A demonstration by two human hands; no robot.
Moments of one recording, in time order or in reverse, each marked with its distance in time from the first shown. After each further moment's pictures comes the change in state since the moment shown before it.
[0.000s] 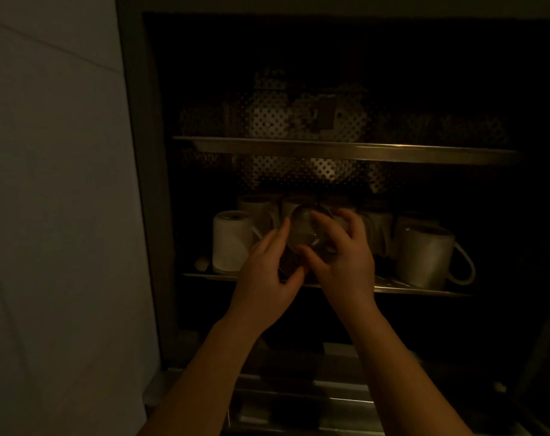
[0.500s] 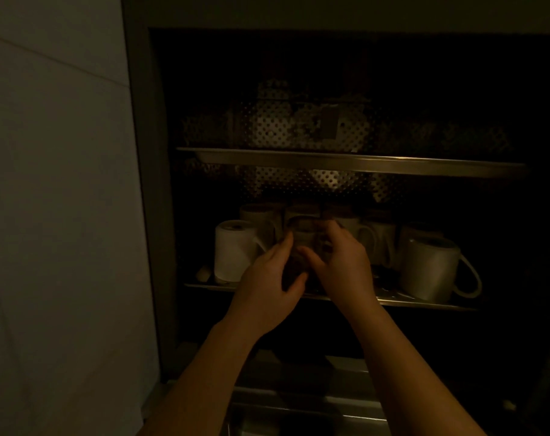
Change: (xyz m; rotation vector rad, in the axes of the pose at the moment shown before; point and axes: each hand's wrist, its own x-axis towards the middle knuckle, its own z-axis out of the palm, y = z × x) left_hand 0.009 -0.011 0.000 0.070 -0.105 -0.071; right_hand 0.023 0.005 0.007 -0.096 -0.124 0.037
